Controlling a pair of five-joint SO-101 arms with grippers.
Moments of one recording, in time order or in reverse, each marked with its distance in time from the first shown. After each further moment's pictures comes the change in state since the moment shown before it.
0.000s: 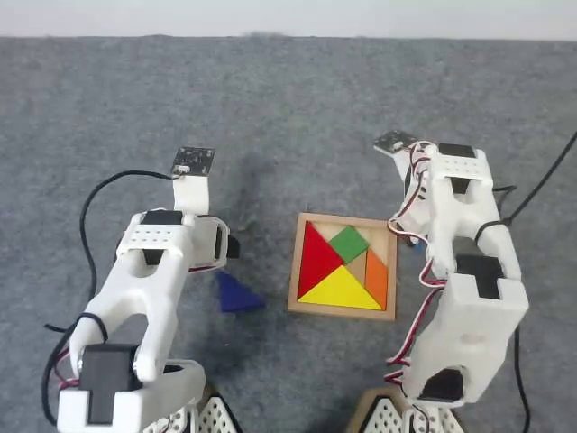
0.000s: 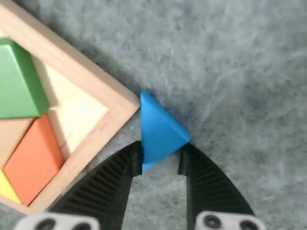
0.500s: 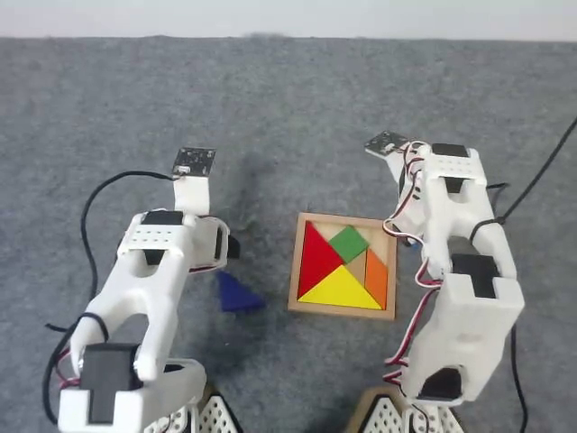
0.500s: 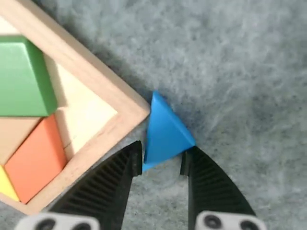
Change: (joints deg) left arm 0.0 0.0 0.4 0.0 0.0; right arm -1.6 0.0 0.0 -0.2 2.5
